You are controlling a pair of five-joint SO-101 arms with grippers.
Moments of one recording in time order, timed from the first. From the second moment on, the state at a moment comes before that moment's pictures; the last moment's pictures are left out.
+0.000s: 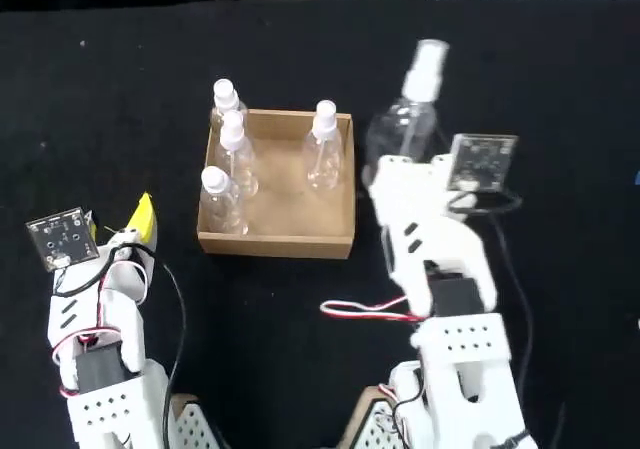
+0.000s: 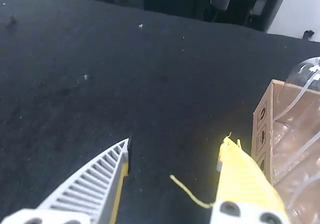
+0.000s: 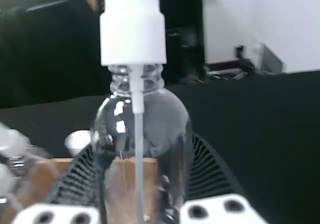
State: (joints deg) left arm -21.5 -104.0 96.0 36.8 1.1; right arm -6.0 -60.4 72.1 8.2 -9.5
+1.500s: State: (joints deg) left arm -22.0 -104.0 96.0 40.2 1.1; right arm -21.6 -22.5 85.6 -38.8 -9.5
